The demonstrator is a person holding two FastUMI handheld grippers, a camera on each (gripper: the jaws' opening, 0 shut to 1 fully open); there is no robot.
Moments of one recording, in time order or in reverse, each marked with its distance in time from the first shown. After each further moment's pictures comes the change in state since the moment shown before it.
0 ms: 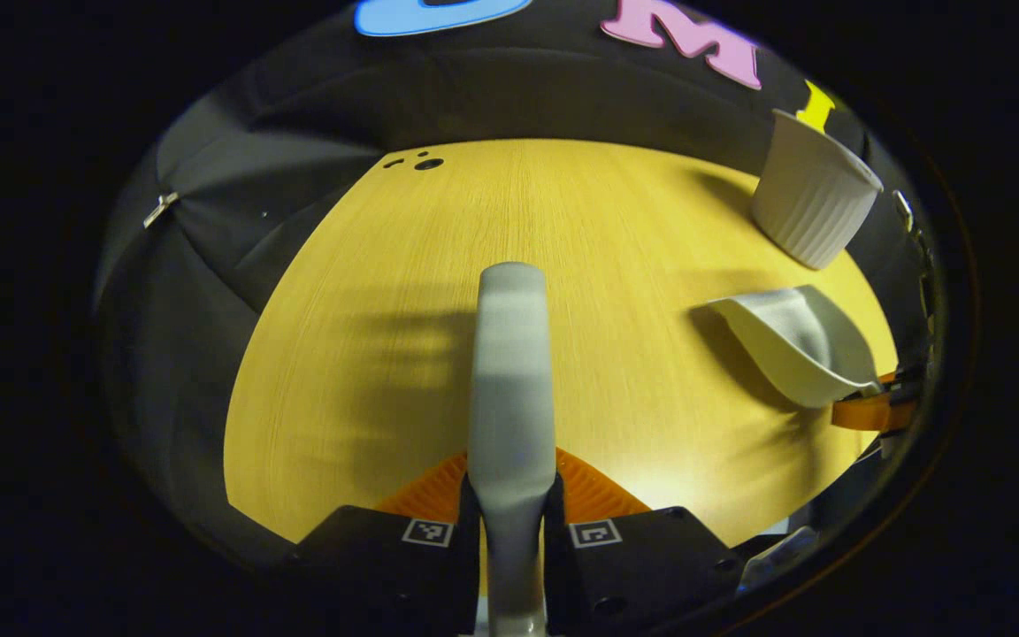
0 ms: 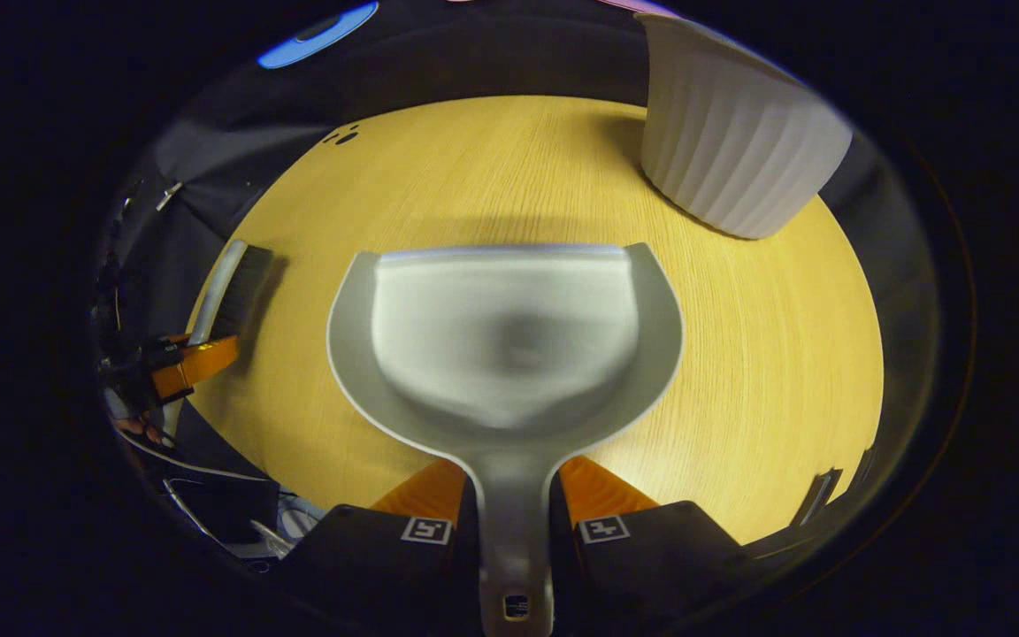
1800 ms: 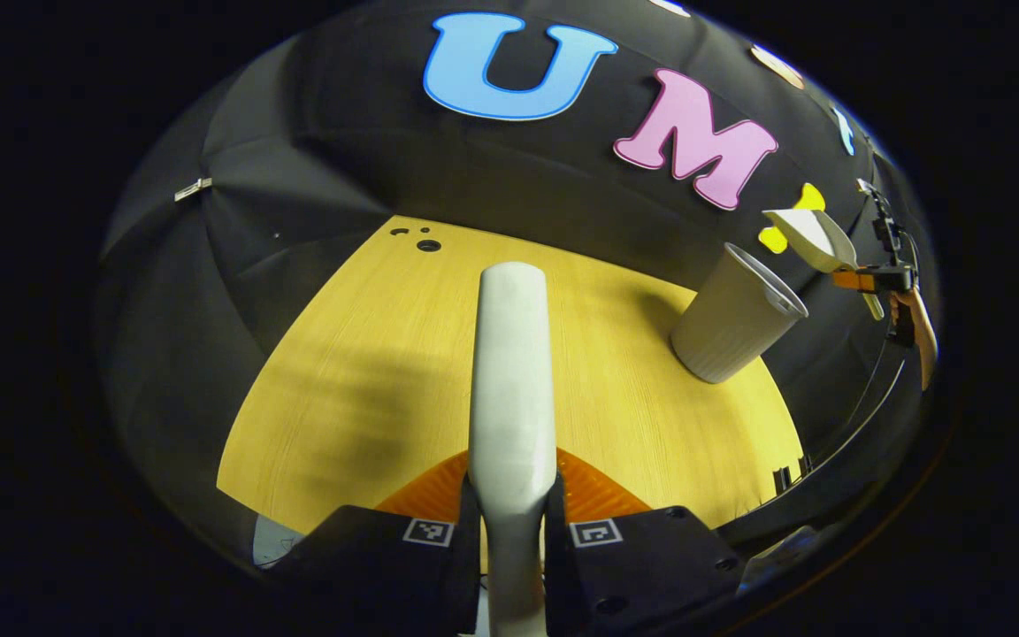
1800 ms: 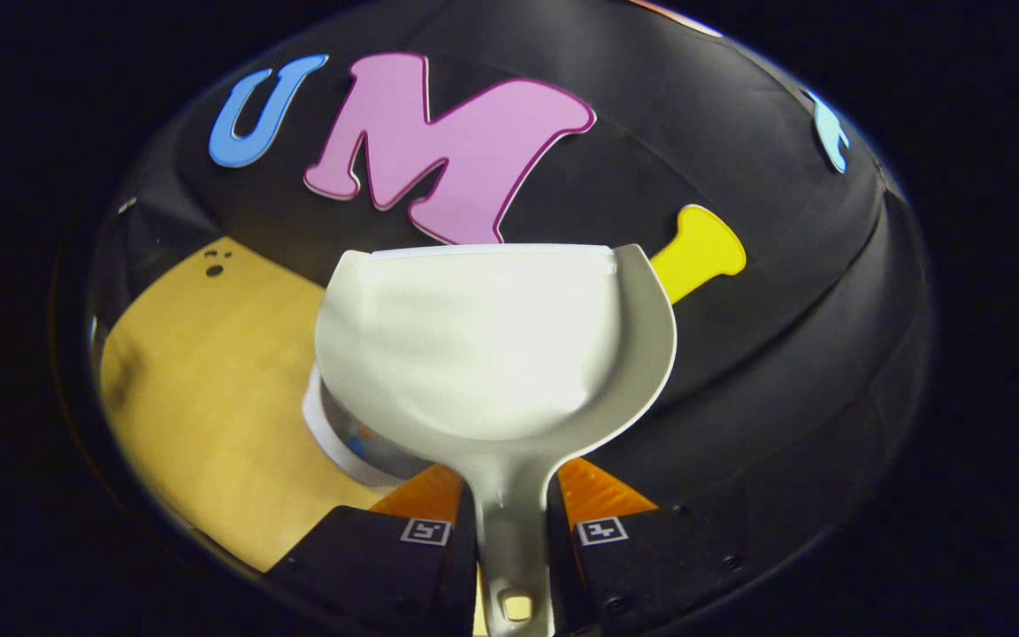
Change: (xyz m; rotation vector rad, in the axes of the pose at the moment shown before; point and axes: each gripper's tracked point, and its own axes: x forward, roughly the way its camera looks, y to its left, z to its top) left arm -0.134 0.014 0.064 -0.244 -0.295 -0.217; right arm -0.175 -0.242 0.284 -0.253 -0.537 -0.462
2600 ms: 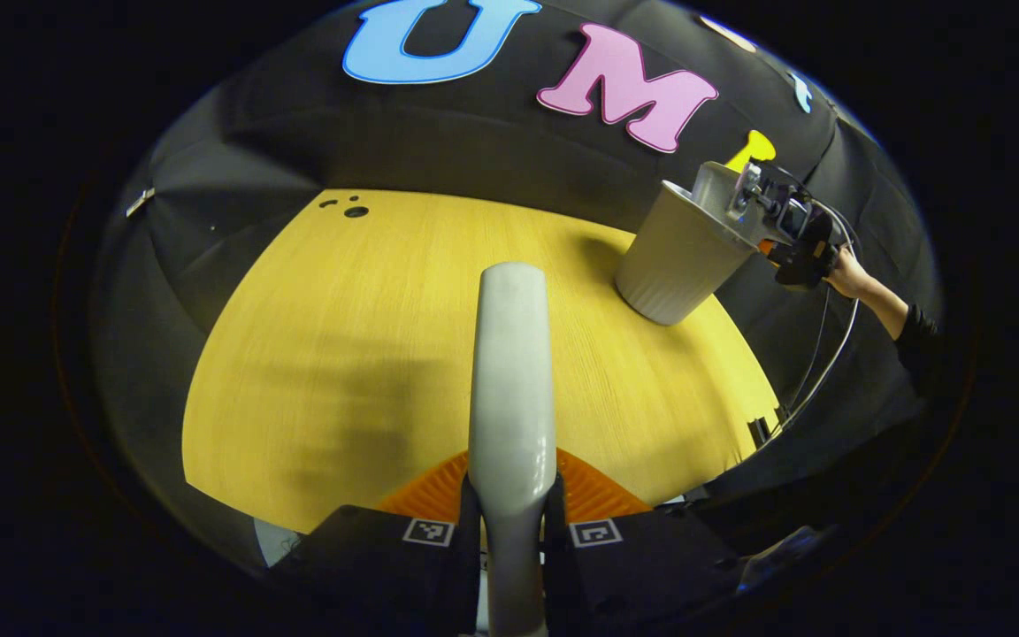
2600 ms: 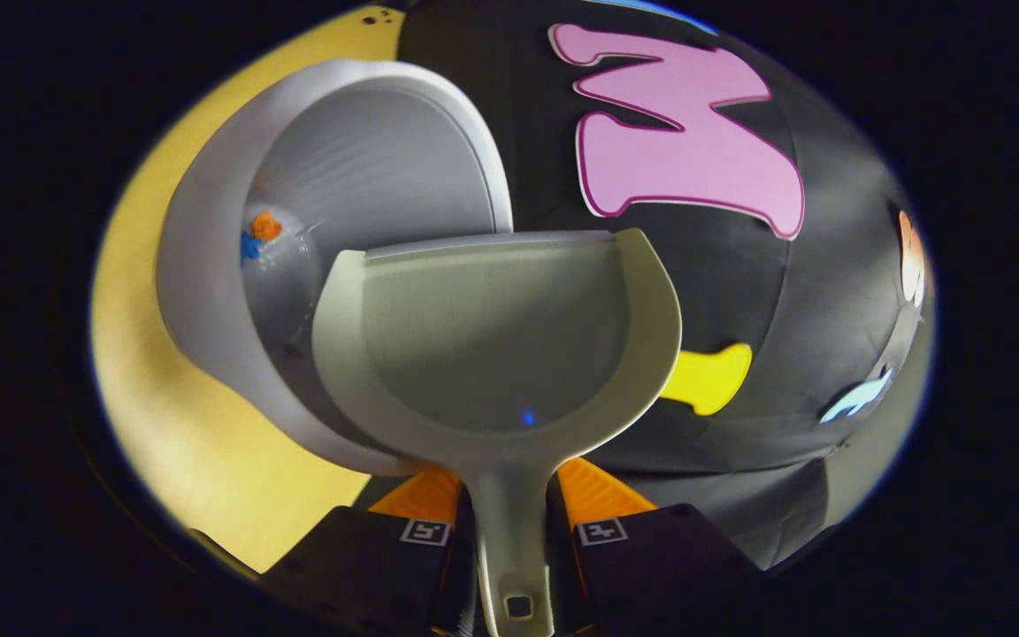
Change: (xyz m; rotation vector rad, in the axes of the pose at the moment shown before) left arm 0.012 -0.062 -0.046 0.117 0.136 -0.128; right arm 0.042 -0.010 -0.083 -0.862 0.098 -0.325
